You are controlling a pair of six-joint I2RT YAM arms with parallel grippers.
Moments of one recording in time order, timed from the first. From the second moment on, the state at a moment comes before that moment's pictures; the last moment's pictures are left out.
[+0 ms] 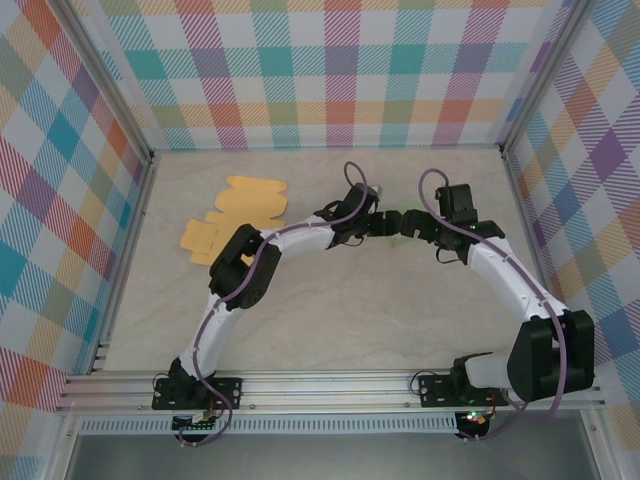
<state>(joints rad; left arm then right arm) -0.76 2.30 1.75 -0.09 0.15 -0.67 0.21 1.30 0.97 -0.55 0.02 0.39</state>
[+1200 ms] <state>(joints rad) -0.65 0.49 0.55 -0.56 -0.83 -0.81 0.75 2.08 1.51 -0.36 -0.35 0.67</state>
